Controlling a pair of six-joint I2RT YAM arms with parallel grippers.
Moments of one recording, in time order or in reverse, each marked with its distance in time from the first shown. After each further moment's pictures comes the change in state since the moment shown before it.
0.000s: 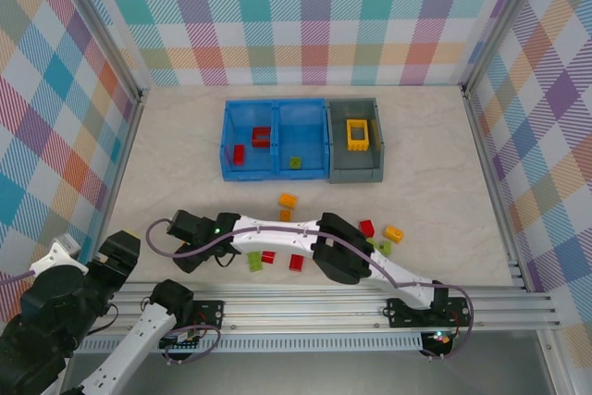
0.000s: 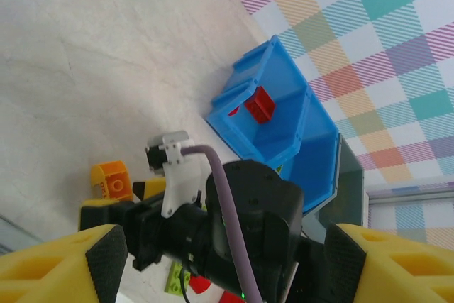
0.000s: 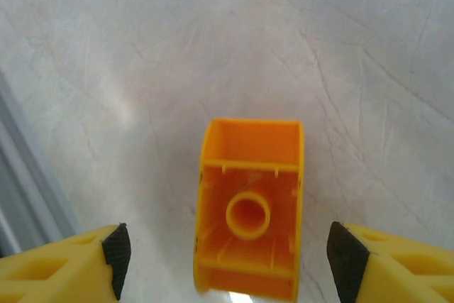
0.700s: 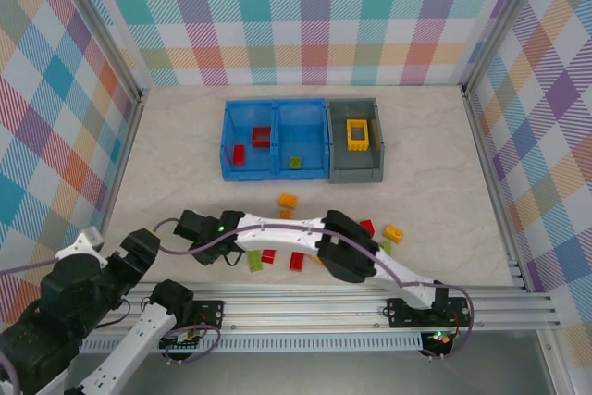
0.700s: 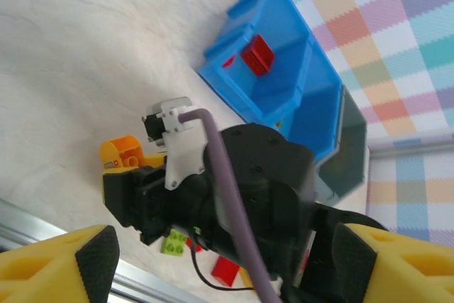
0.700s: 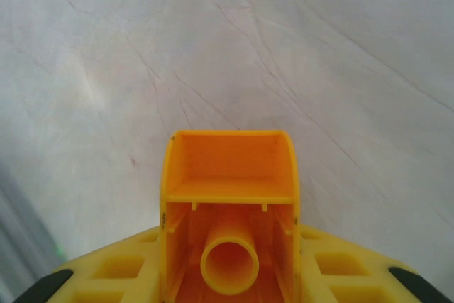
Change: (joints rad) left arm 0.000 0.035 -0.087 0.070 0.168 0.030; right arm -0.018 -0.153 -0.195 -0.031 0.047 0.004
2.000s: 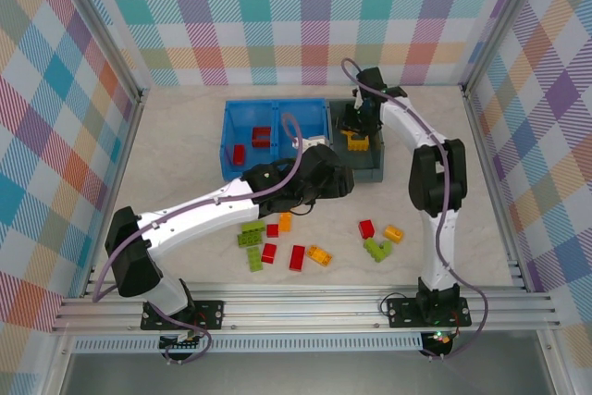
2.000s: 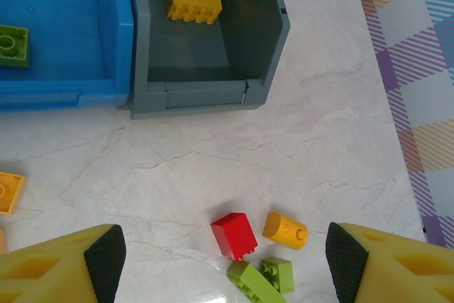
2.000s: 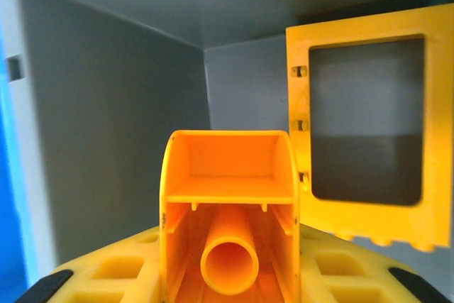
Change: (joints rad) left arm -0.616 1.281 0.251 0.846 -0.117 0.201; right arm -1.040 -0.140 -0.068 -0.121 -0.319 0.038
